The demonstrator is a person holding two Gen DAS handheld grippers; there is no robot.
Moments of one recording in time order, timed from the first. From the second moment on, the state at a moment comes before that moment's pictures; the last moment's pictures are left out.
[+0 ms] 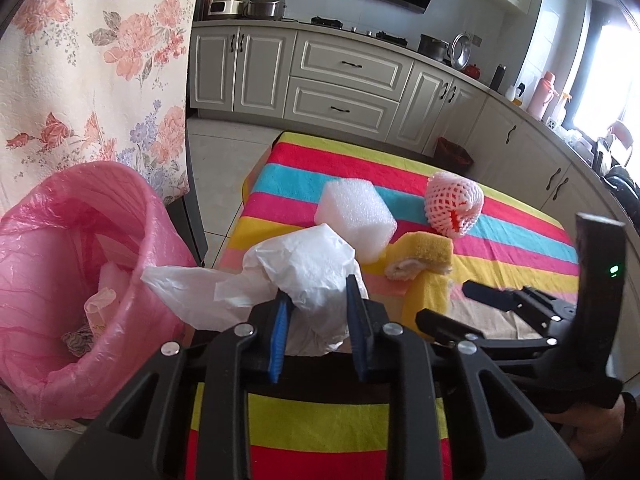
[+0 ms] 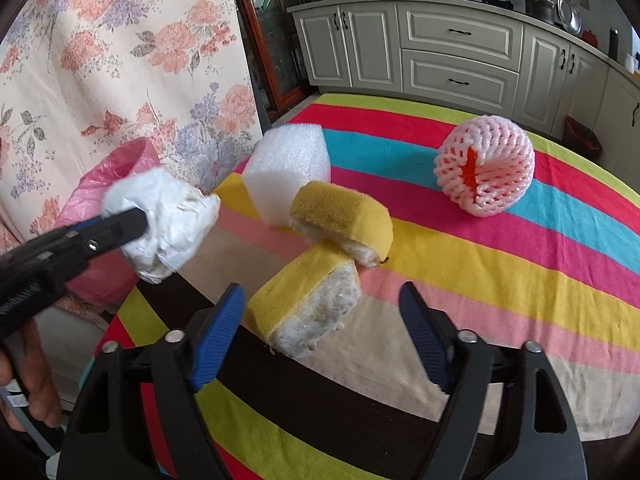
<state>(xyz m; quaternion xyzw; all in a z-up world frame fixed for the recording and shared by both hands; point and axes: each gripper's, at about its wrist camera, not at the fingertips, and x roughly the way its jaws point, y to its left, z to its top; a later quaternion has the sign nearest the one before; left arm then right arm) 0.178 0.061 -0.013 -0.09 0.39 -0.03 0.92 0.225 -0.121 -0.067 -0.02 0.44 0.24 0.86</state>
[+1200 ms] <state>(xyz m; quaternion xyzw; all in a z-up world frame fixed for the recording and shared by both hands) 0.143 0.084 0.012 -0.11 0.35 -0.03 0.93 0.206 -0.130 -0.072 -0.03 0.46 0.22 0.86</state>
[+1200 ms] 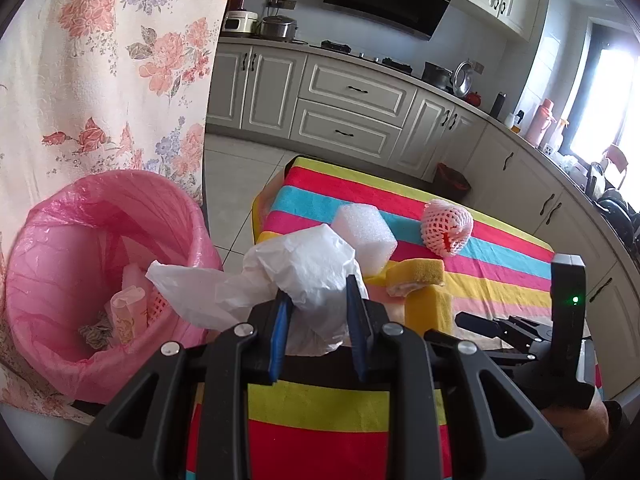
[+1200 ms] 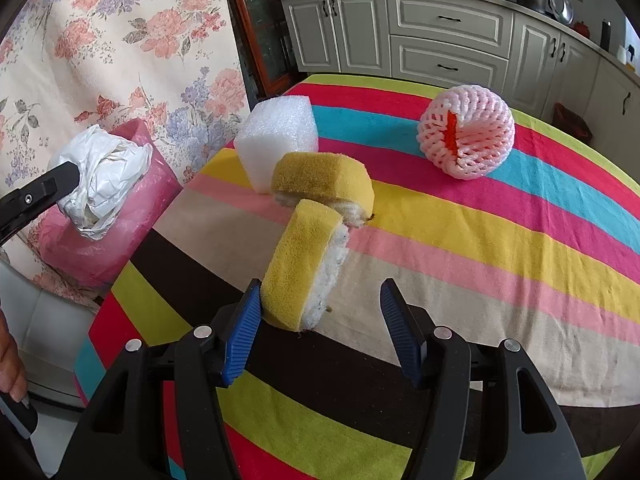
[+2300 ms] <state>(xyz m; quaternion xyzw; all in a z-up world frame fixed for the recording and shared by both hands) 0.103 0.169 0.066 -0.14 0.27 0.05 0.95 0.190 -0.090 0.020 -0.05 0.37 0.28 0.88</state>
